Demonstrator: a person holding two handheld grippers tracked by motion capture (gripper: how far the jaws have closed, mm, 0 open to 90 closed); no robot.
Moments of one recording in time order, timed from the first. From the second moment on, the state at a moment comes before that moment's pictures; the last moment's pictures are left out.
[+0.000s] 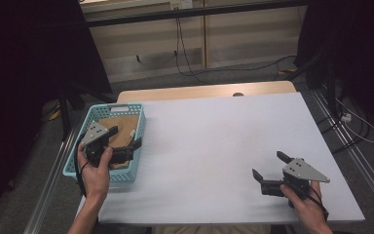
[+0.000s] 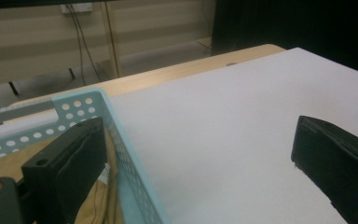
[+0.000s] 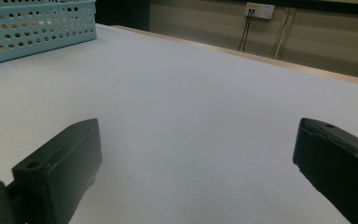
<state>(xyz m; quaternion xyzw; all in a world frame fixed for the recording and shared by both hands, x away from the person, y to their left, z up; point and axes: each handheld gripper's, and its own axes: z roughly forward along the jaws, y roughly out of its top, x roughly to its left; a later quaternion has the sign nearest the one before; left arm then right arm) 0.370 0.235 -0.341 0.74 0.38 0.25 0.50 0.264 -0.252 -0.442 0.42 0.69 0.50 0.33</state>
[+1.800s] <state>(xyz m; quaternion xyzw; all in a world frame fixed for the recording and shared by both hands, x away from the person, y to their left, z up) 0.348 0.155 -0.404 0.78 0.32 0.17 0.51 0.263 -0.251 -0.442 0.42 0.69 0.50 0.32</state>
